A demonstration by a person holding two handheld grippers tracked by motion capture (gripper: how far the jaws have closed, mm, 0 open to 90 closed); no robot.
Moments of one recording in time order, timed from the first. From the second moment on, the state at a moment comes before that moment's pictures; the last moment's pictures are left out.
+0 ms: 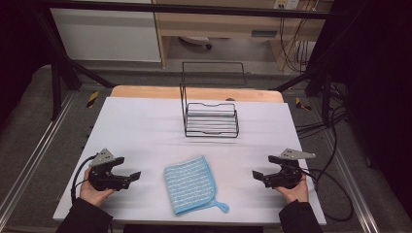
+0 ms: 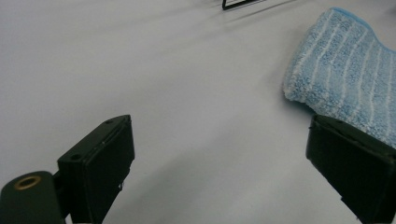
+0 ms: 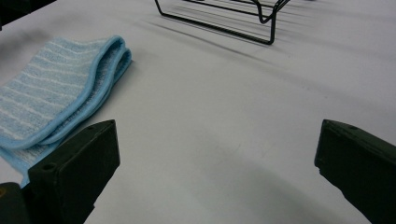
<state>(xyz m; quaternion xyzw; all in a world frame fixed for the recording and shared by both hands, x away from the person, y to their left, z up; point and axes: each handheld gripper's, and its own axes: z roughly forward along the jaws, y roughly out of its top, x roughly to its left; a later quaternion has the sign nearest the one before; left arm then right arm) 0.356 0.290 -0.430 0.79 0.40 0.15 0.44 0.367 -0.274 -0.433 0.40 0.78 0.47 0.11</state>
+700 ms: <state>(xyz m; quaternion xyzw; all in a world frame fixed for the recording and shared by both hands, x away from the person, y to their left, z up) 0.353 0.264 -0.426 0.80 0.41 0.14 0.43 0.367 -0.260 -0.434 0.39 0.79 0.46 0.11</state>
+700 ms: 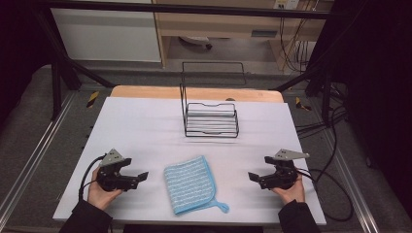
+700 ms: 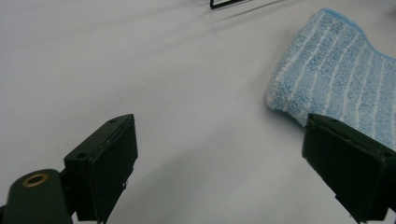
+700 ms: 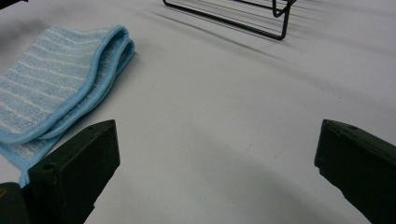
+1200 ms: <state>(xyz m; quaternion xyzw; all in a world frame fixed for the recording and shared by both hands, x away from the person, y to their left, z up) 0.336 0.206 -0.426 0.82 0.38 0.10 0.41 0.366 -0.240 -0.434 0.38 0.80 0.45 0.10</state>
